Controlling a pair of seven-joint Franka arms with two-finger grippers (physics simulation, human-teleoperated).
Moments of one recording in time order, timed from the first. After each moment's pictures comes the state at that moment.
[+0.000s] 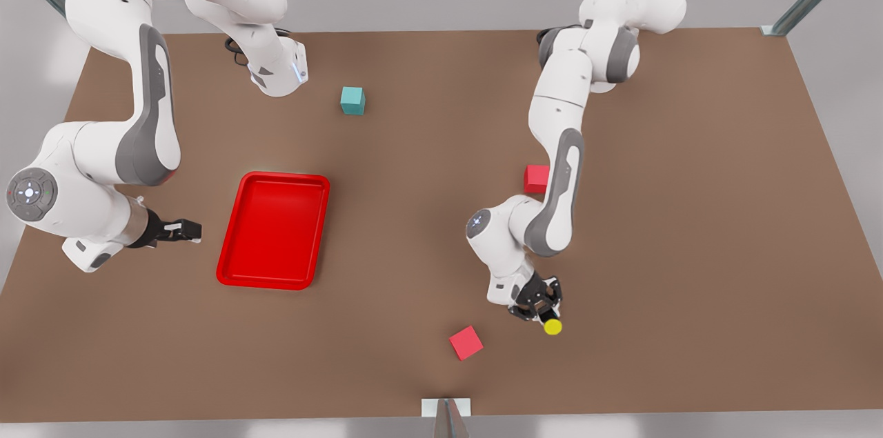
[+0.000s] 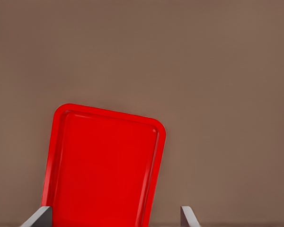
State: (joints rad) left arm -0.76 1.10 0.45 -1.07 0.56 2.24 -1.31; right arm -0.10 0.37 0.09 -1.42 -0.02 1.69 -0.10
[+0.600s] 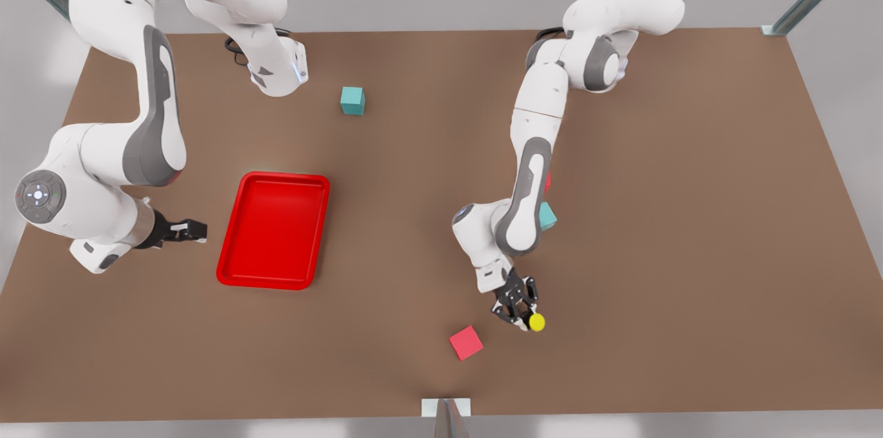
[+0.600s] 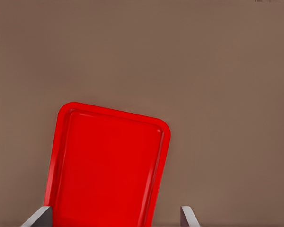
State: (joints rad) left arm -0.87 1.25 0.56 -1.08 0.75 2.39 -2.07; right arm -0.08 0.37 0.09 -1.41 -0.02 1.69 -0.11
